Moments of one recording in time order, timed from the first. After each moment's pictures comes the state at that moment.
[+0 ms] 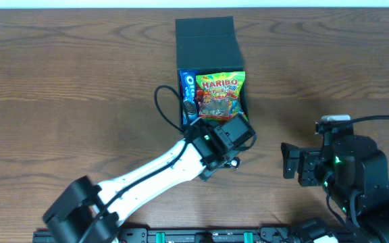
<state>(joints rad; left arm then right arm) -0.98 1.69 1.22 -0.79 -0.03 -1.65 0.36 0.74 1.13 -1.20 0.16 0.28</state>
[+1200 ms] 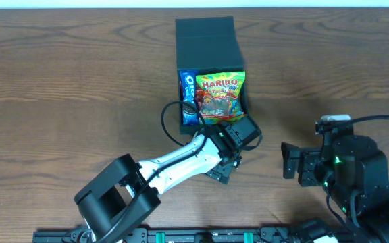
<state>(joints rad) -0.98 1.86 1.22 -0.65 0.05 -2.09 0.36 0.74 1.13 -1.20 0.16 0.28</state>
